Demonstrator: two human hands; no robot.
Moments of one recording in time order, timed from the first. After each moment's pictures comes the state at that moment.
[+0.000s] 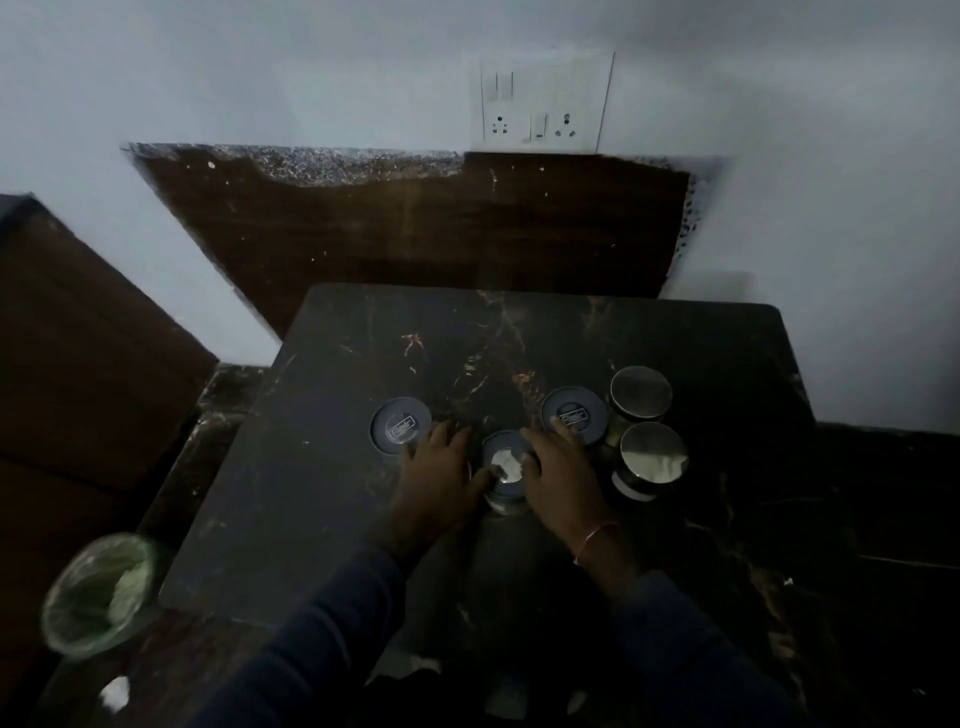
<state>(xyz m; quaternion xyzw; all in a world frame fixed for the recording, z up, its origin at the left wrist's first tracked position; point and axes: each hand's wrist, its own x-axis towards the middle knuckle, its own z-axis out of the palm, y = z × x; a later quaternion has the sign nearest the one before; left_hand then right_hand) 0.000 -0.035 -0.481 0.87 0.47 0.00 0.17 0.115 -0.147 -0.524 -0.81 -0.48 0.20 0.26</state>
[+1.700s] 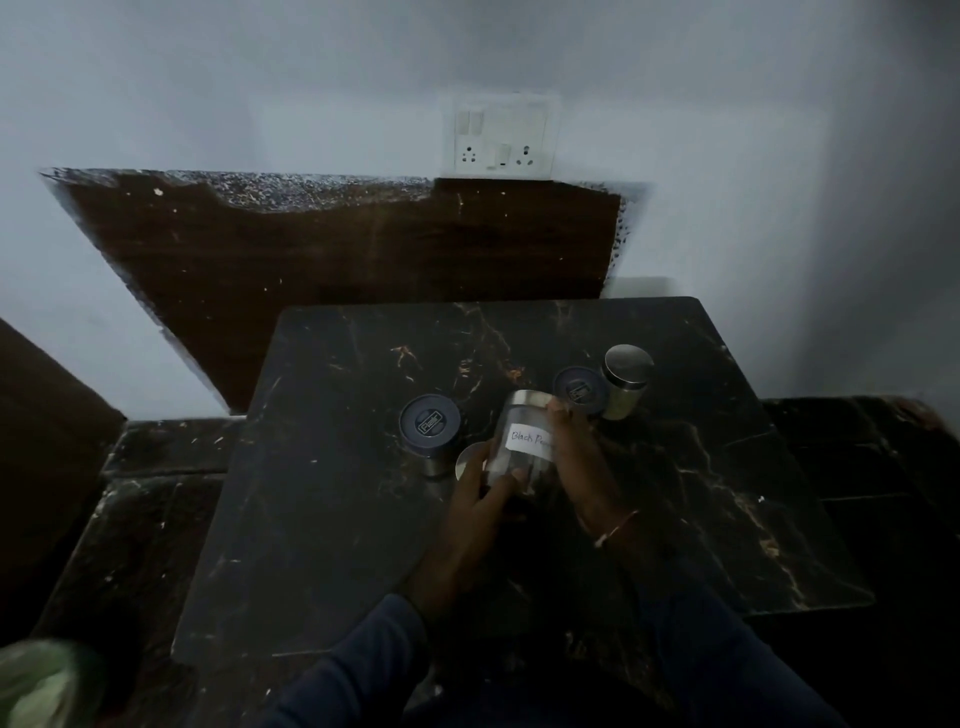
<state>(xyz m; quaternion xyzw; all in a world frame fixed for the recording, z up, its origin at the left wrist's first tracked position) -0.107 -0.090 -0.494 0.57 0.29 0.17 0.74 0.017 -0.145 -0.464 -0.71 -0.11 0.36 0.60</state>
